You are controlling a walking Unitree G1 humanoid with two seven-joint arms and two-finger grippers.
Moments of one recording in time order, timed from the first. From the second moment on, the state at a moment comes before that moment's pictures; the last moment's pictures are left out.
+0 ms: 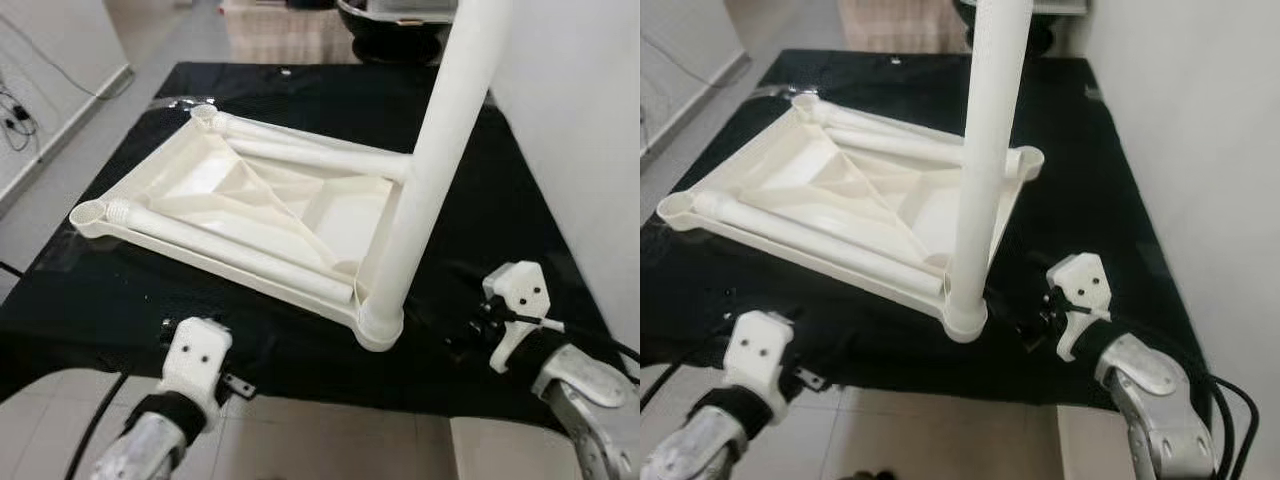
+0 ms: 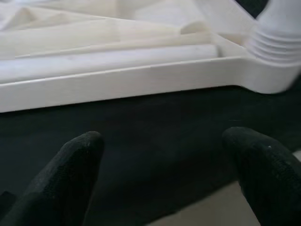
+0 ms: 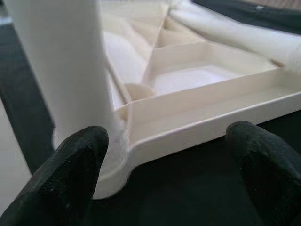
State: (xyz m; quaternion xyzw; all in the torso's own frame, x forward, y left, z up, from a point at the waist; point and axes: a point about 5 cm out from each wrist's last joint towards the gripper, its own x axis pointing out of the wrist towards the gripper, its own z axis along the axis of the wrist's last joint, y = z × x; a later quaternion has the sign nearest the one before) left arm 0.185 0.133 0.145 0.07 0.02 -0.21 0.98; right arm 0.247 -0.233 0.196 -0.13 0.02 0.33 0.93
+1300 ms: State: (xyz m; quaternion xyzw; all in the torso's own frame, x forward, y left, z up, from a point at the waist) left arm 0.183 0.120 0.159 0.05 -0.02 -0.31 0.95; right arm 0.269 -0.173 0.221 -0.06 -0.04 0.52 0.85
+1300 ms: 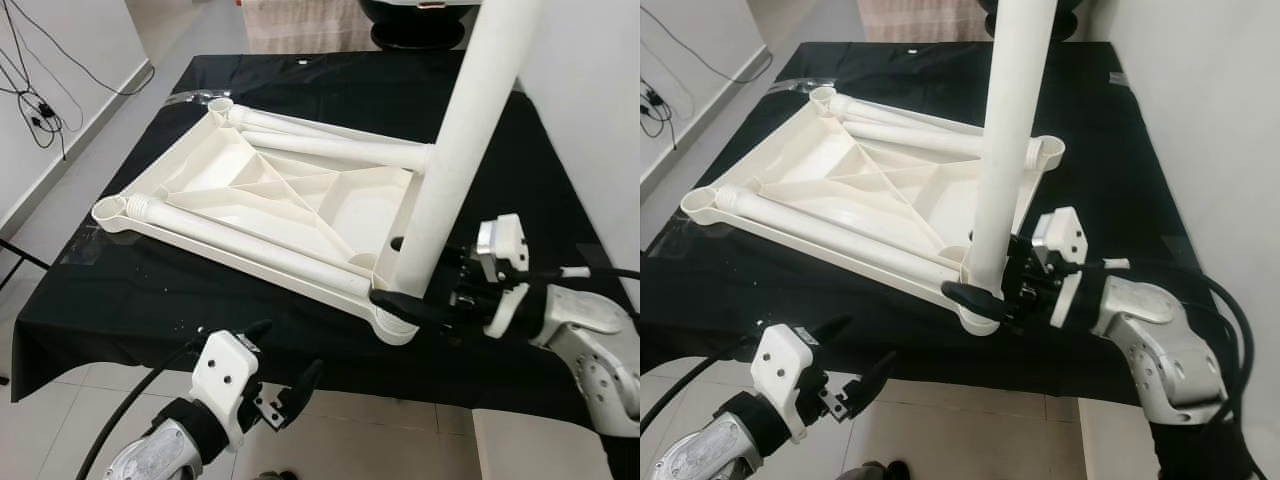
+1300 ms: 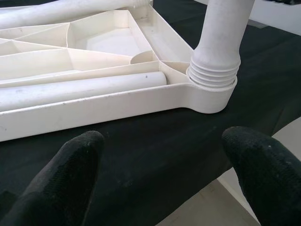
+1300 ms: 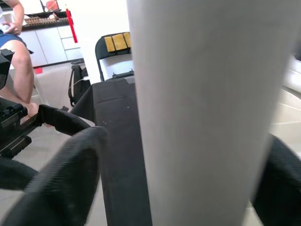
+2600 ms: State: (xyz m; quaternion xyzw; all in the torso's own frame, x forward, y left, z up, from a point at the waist) left arm 0.196 0.123 0.156 0.04 -0.02 -0.29 0.96; right arm 0.271 -0.147 0.198 -0.03 0.02 0.10 0.99
